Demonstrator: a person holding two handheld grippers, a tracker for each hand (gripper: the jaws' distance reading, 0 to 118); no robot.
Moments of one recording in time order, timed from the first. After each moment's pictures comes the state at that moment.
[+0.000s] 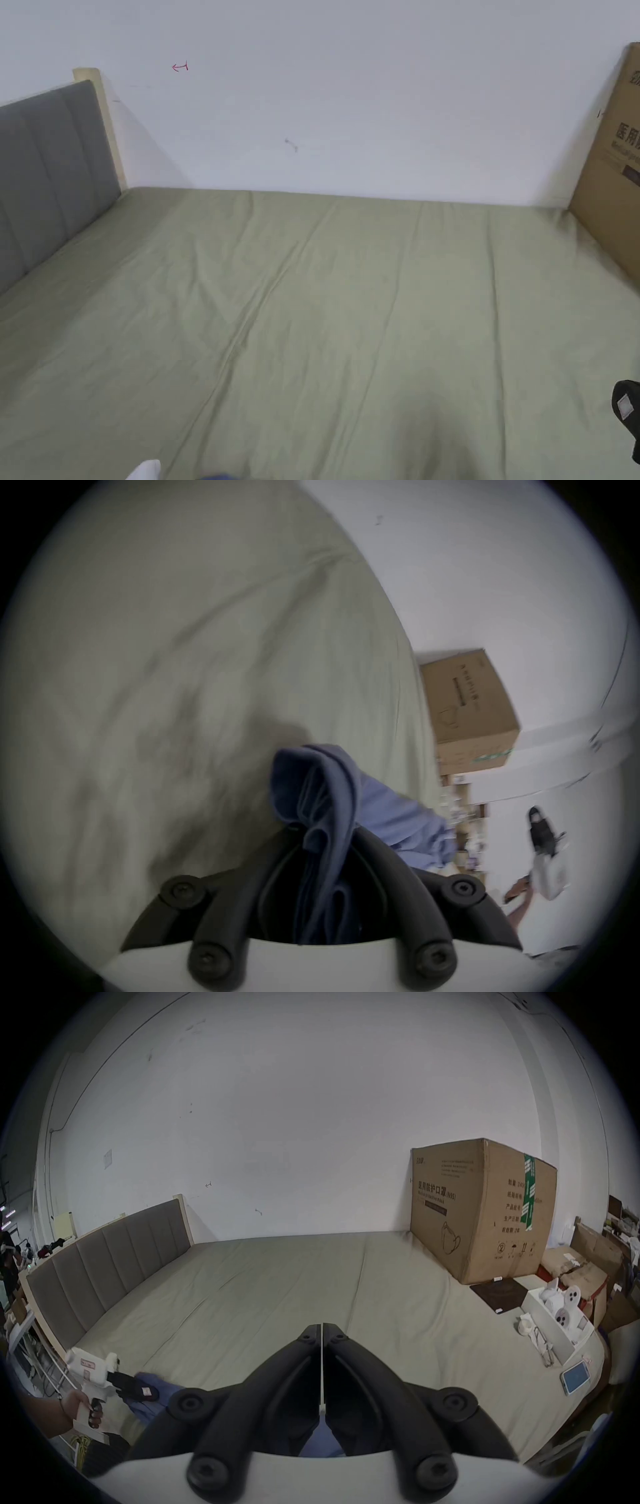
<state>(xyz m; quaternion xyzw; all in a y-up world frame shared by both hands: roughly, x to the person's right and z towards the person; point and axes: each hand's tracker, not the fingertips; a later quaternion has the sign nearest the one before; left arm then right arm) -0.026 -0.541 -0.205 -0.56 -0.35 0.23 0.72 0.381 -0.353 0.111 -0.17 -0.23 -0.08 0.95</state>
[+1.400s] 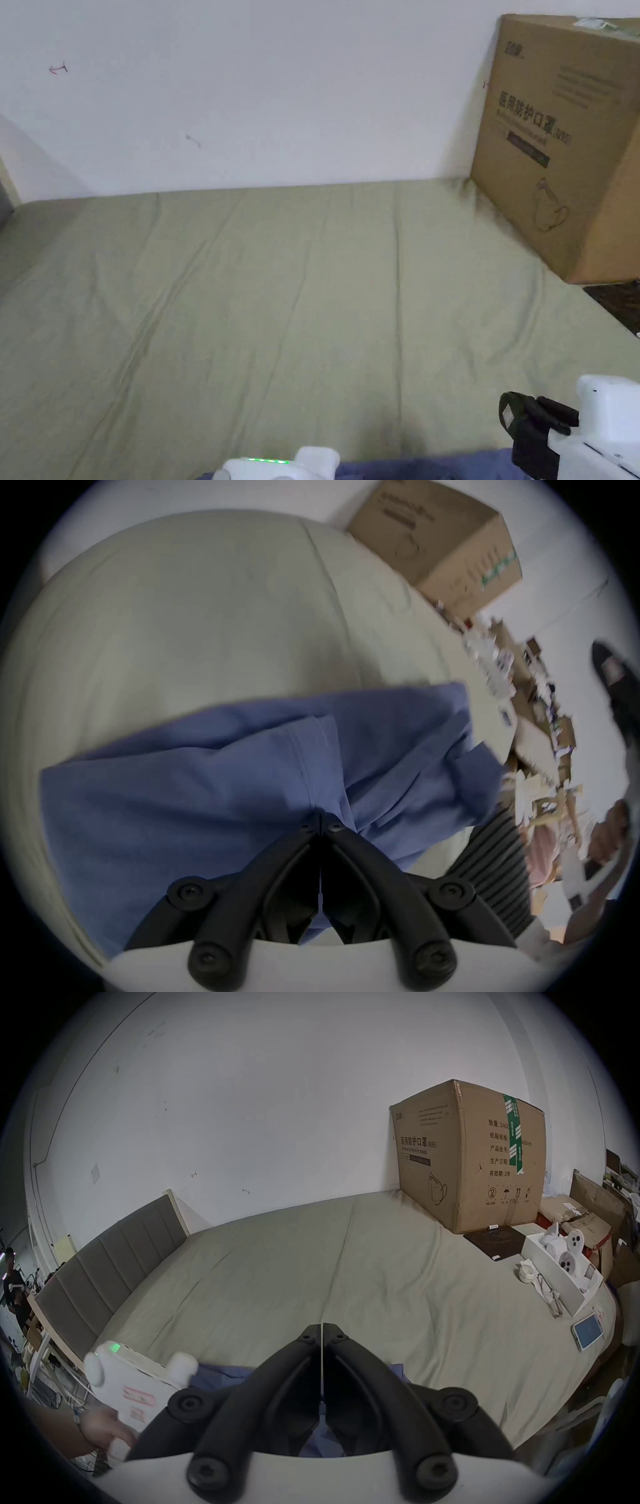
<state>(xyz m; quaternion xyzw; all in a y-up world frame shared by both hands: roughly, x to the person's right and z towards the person) 0.259 -0.528 -0.053 -0.57 -0.46 -0.13 0.66 0.418 -0.392 0.155 -0.21 -0.23 -0.16 0.94</state>
